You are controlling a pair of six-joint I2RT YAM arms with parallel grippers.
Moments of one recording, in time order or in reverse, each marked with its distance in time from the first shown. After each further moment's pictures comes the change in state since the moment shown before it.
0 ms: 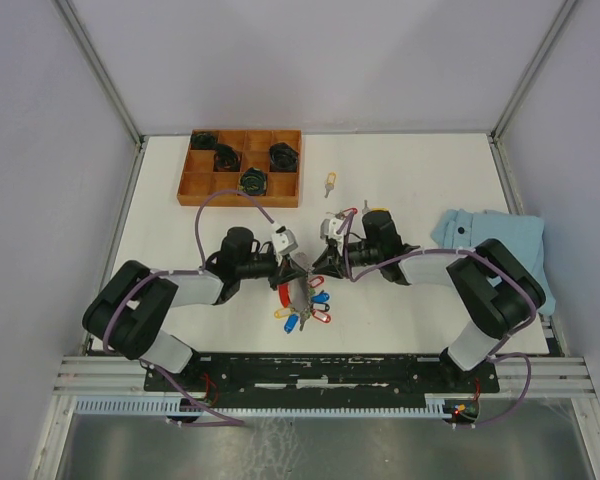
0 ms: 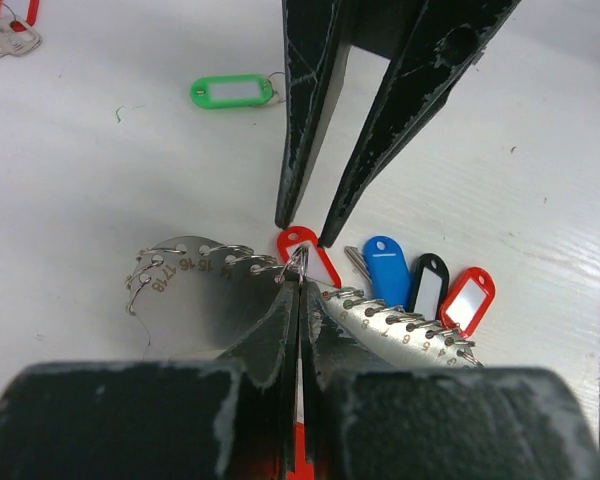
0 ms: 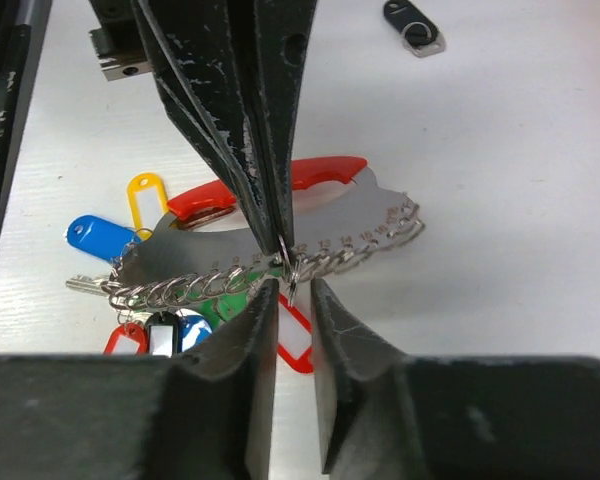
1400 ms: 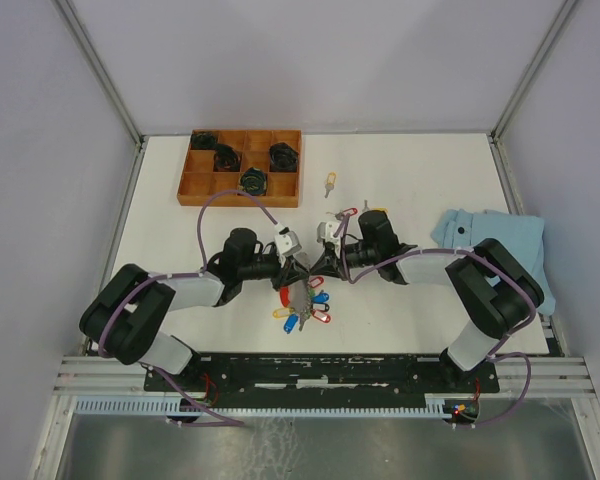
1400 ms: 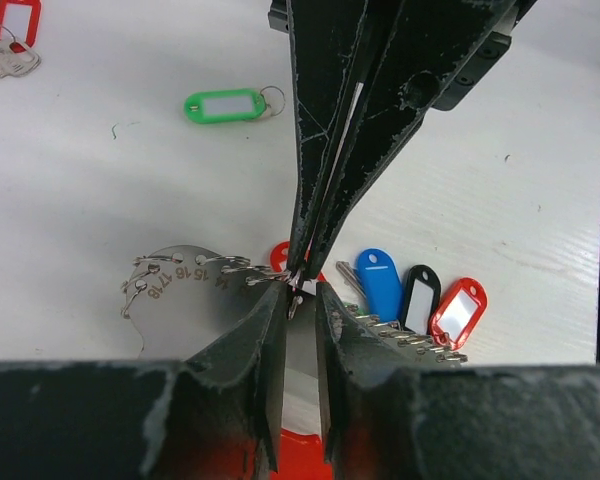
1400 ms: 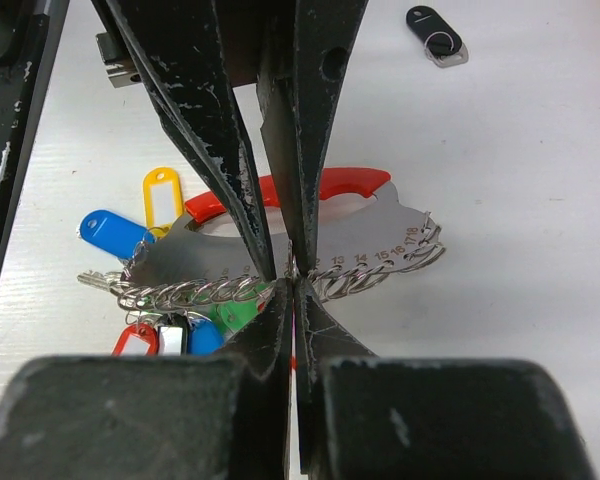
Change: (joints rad) left arm -0.041 -0.037 0.006 -0.028 -0.053 0.000; right arm 0.023 -0.015 0.022 -0.064 0.010 -0.033
